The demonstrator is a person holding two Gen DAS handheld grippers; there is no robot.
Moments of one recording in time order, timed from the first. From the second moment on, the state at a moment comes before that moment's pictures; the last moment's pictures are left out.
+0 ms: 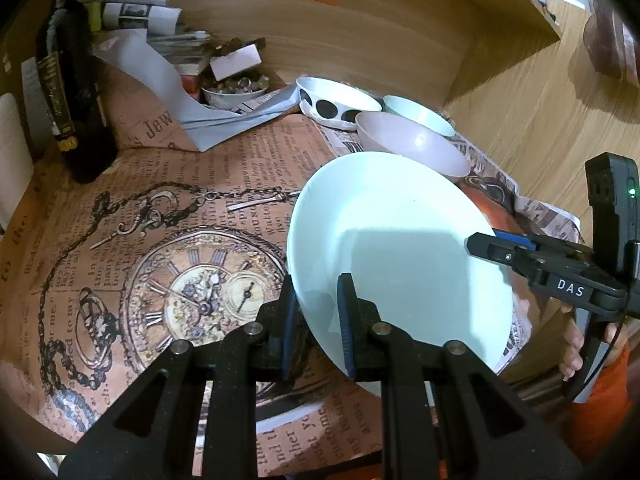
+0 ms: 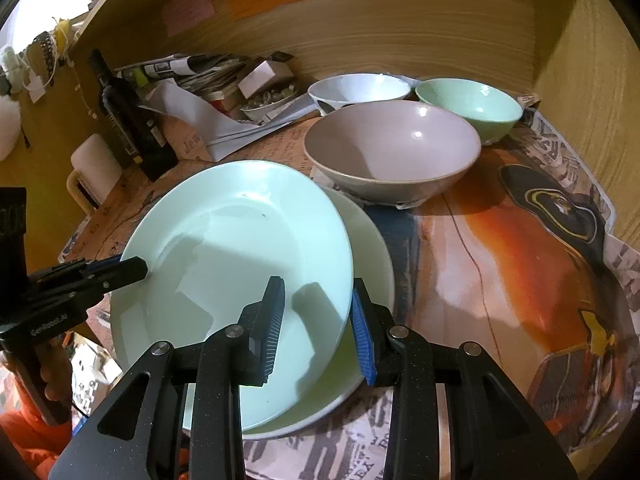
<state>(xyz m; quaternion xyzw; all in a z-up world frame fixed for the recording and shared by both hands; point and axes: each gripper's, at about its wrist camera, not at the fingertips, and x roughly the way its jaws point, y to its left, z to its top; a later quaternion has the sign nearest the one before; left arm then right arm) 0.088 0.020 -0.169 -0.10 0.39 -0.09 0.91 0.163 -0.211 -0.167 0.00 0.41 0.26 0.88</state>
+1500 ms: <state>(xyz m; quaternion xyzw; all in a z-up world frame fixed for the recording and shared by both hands) 0.103 0.010 -0.169 -0.05 0.38 -0.06 0.92 0.157 -0.207 -0.168 -0.06 0.36 0.22 0.90</state>
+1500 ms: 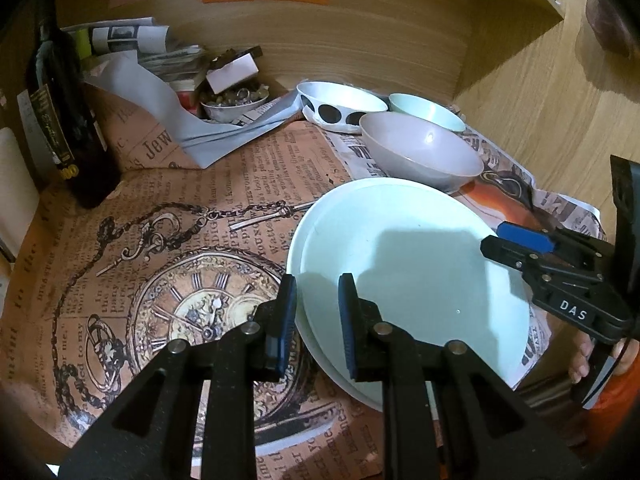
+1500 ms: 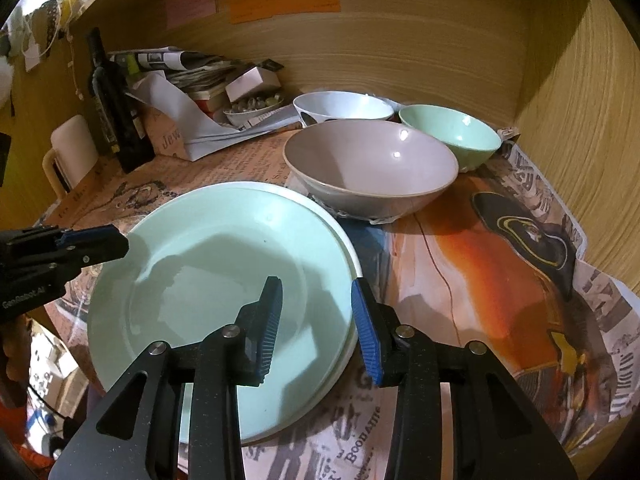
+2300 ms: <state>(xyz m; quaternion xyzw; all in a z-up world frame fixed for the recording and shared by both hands) 0.166 0.015 -0.096 -0.05 0.29 -0.10 0.95 0.203 -0.243 -0.107 0.02 0.28 0.18 0.94</state>
